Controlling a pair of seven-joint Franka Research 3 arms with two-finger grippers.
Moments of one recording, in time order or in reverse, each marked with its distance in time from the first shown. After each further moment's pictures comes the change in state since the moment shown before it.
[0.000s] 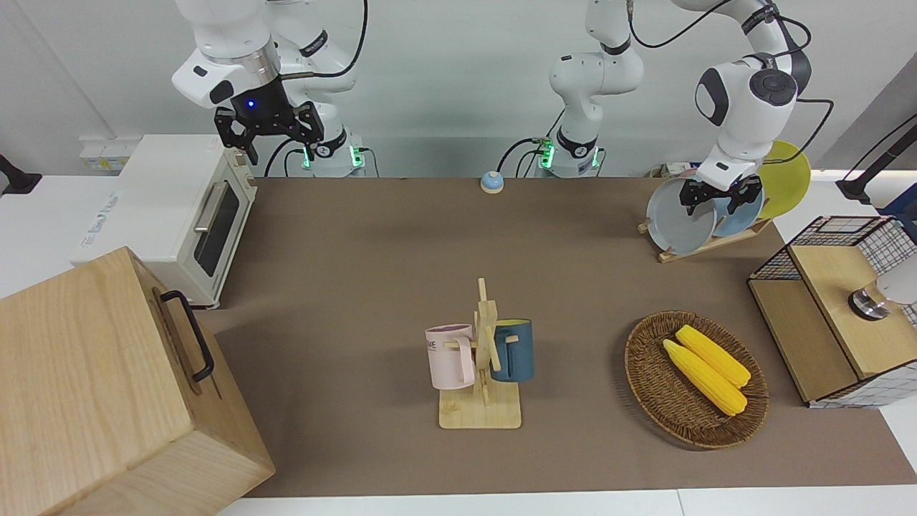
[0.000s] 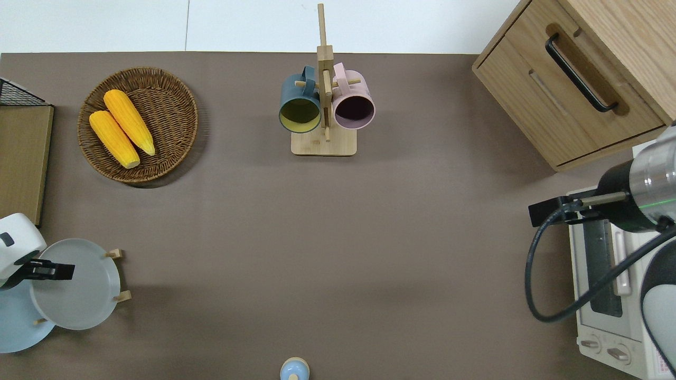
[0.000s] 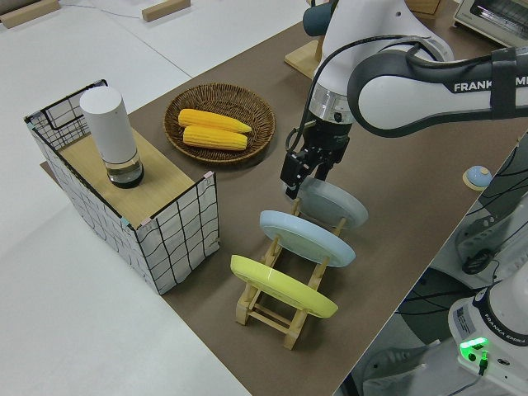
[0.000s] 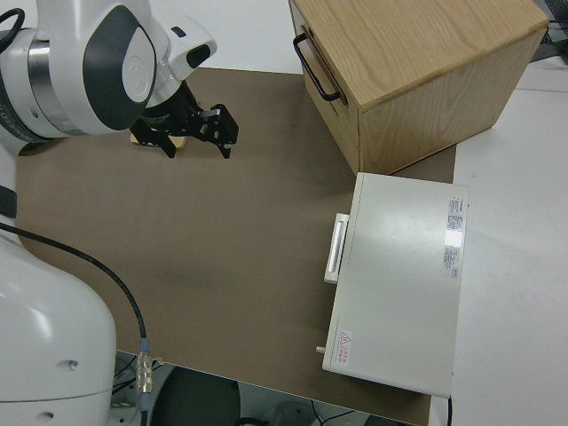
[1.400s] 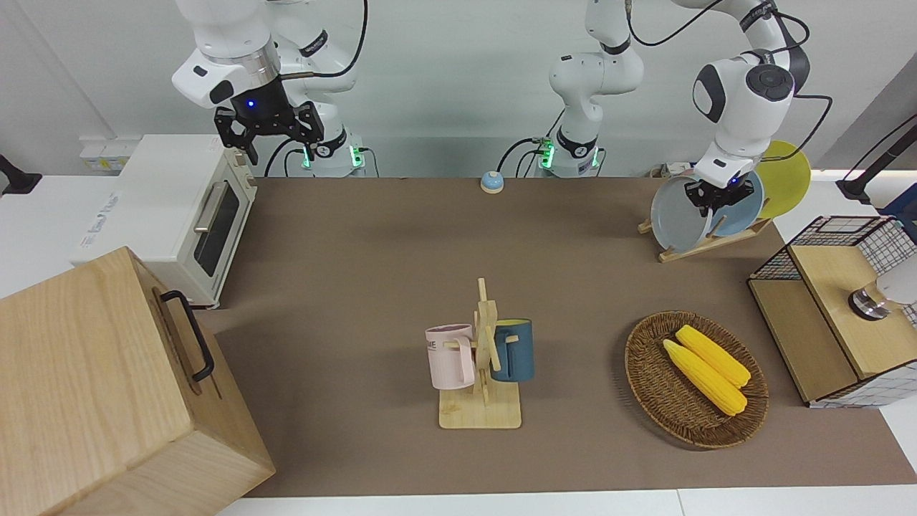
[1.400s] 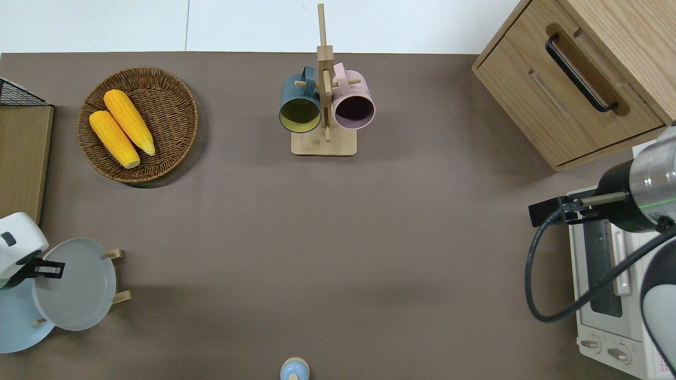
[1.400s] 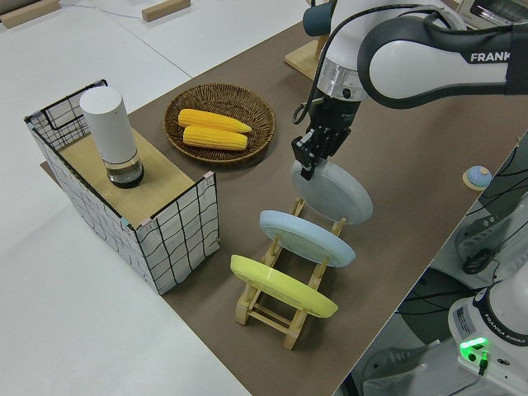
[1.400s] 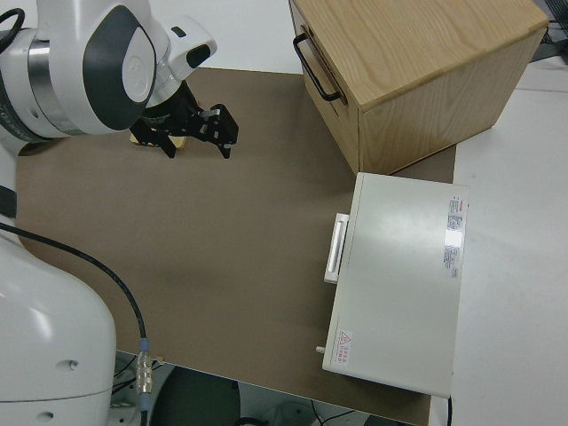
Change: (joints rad) left arm -0.002 -0.024 -0.053 0.082 0.001 -0.109 -0.022; right arm 0.000 0.000 0.000 0.000 0.000 0.000 0.000
